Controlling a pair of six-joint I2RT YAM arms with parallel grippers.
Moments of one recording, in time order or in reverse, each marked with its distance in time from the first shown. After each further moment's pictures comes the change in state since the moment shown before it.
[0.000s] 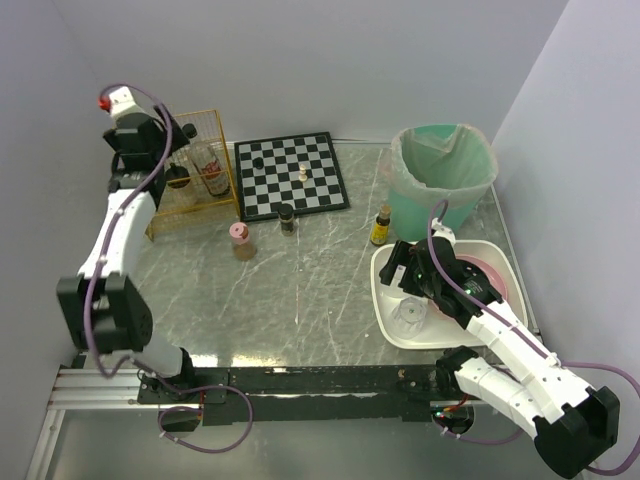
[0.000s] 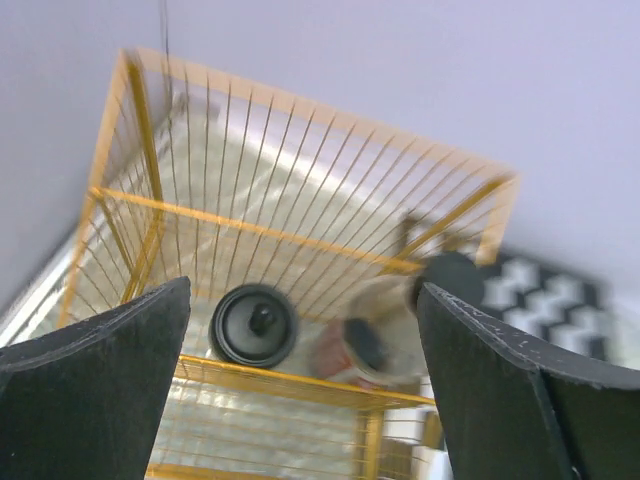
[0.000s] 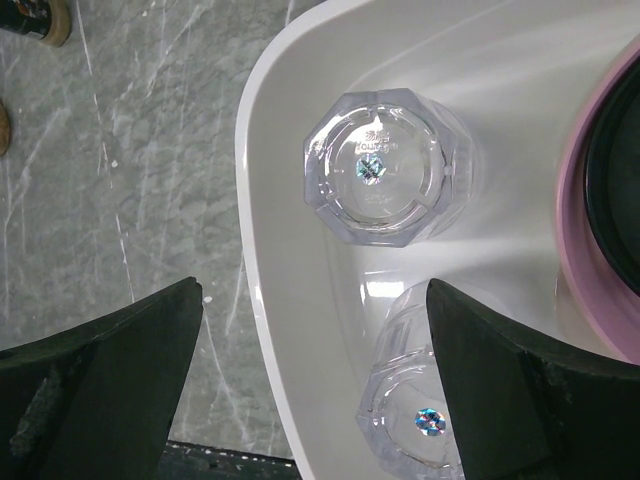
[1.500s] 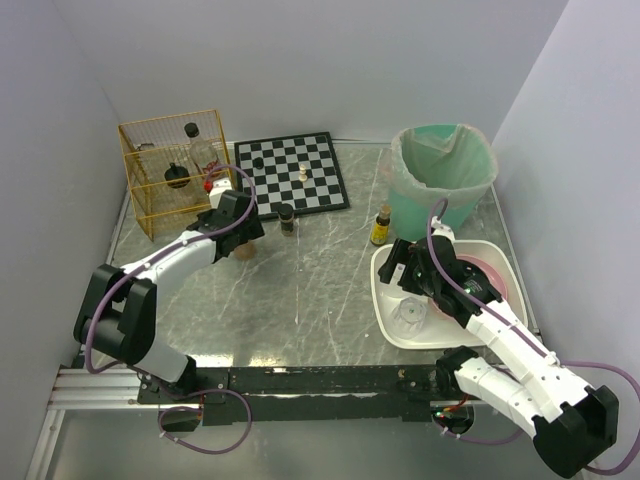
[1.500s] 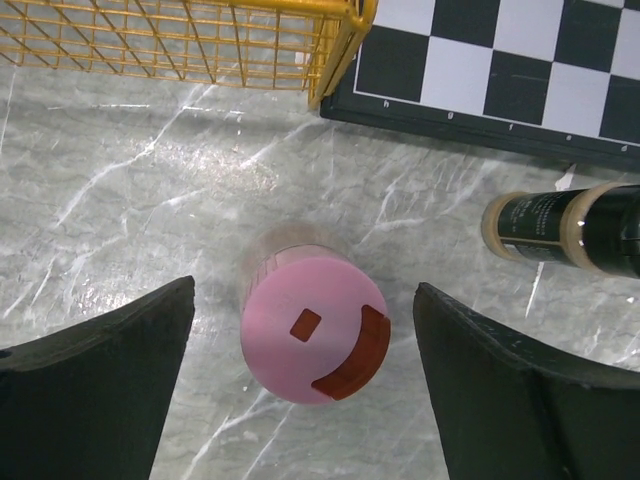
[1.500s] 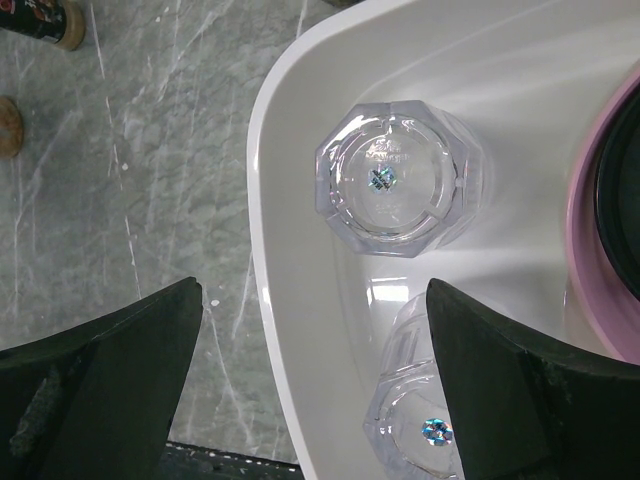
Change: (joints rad) left arm -0.457 -0.089 -0.469 -0.168 -0.153 -0.261; right arm -0.010 0.007 0.000 0.027 -0.014 -0.011
